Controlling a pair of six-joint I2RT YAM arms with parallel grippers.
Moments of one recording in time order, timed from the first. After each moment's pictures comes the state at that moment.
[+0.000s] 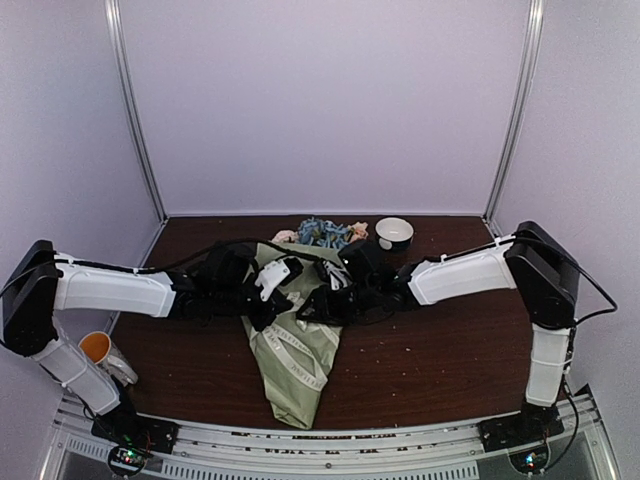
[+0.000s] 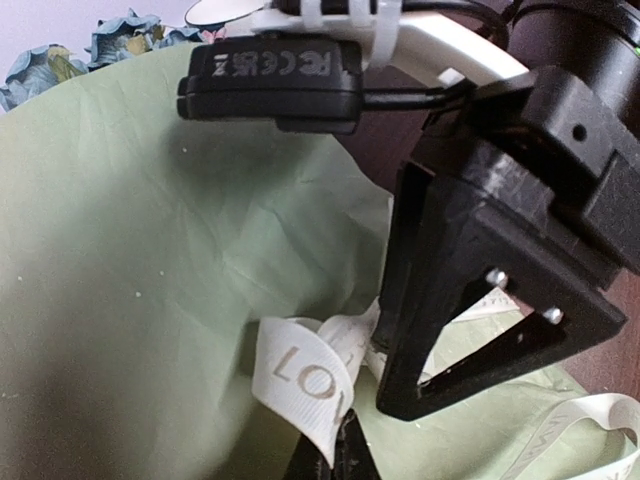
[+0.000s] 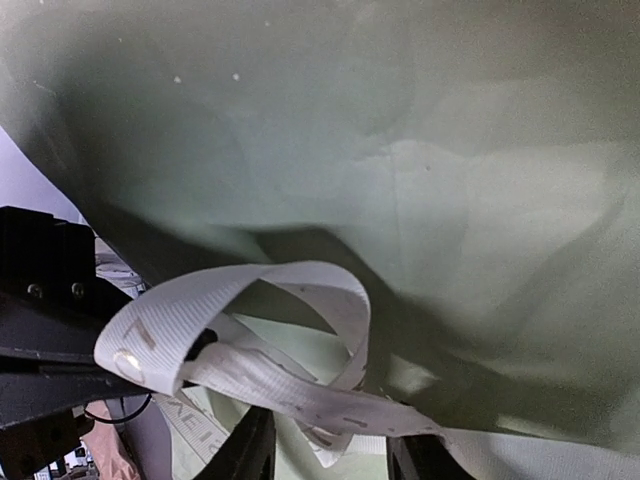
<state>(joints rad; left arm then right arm) -0.82 1.52 0.83 0.03 0.12 0.17 0.88 1.95 1.20 0.08 -0.42 0.79</state>
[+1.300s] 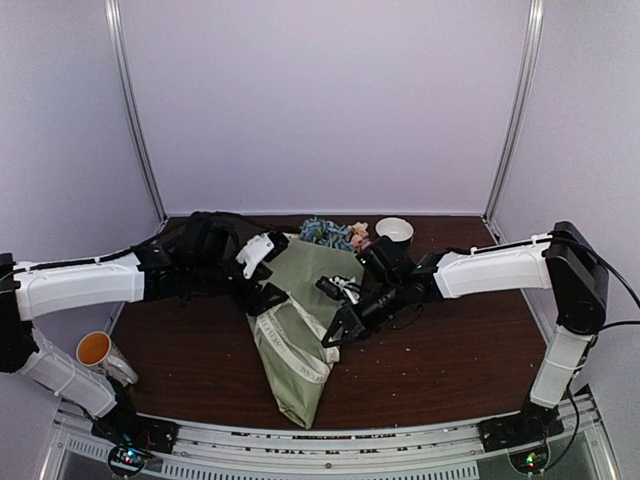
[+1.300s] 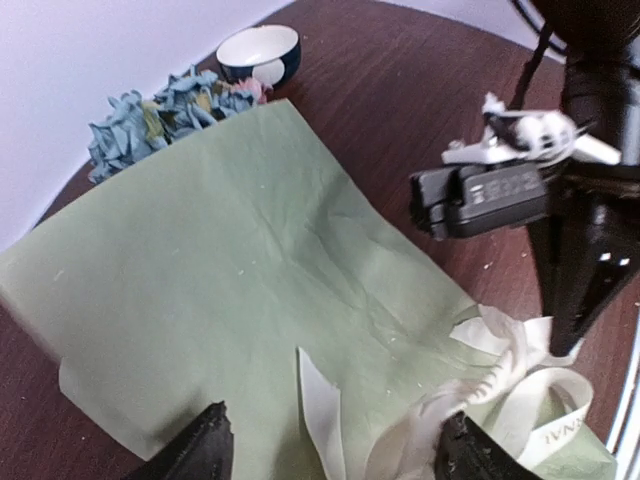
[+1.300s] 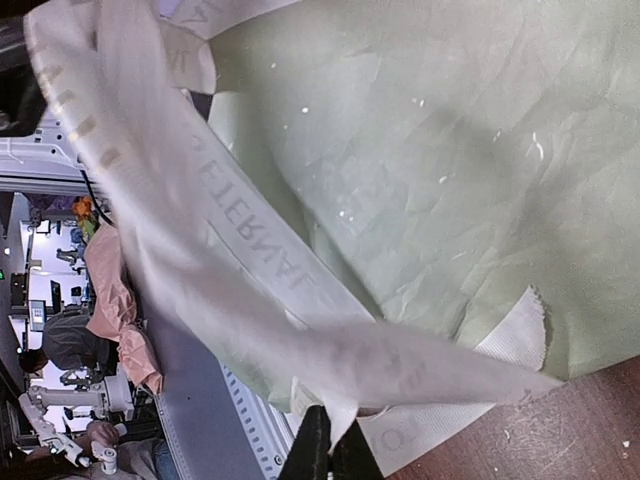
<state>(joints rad) -0.79 1.39 0.93 -0.21 0.14 0.19 0.85 1.79 1.14 -0.26 -0.76 0.43</state>
